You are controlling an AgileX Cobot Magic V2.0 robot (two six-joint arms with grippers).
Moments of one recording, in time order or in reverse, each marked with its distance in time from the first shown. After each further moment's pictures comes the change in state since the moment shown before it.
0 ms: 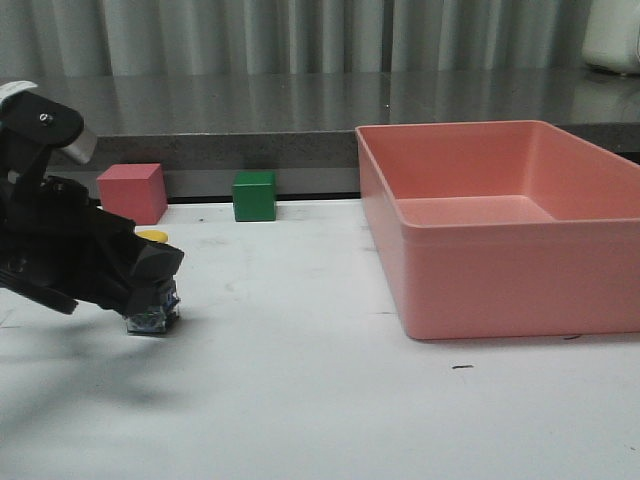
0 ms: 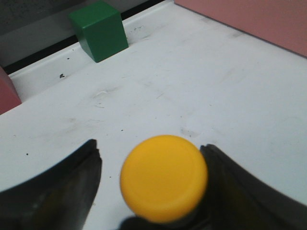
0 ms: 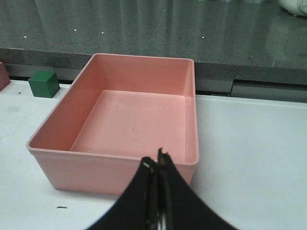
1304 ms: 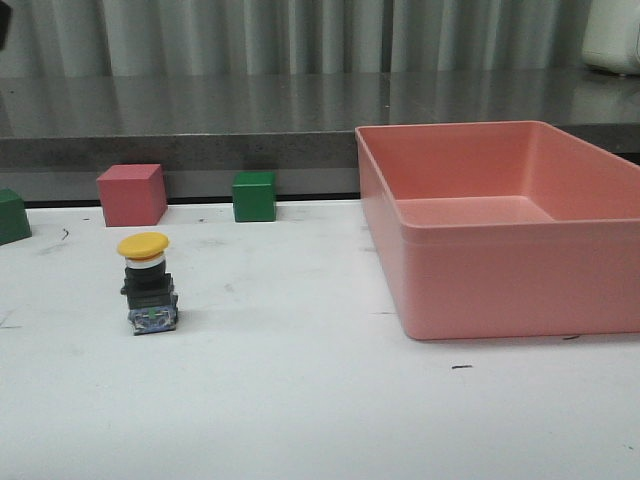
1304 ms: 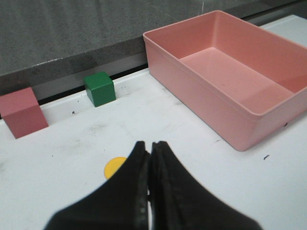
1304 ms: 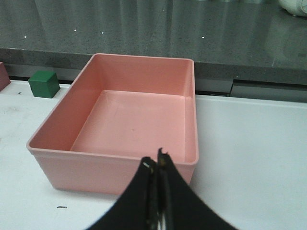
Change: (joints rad) left arm -0.241 -1.063 0.009 -0.129 1.006 -0.216; right arm 0.000 0.000 0.000 -0.002 0.000 0.000
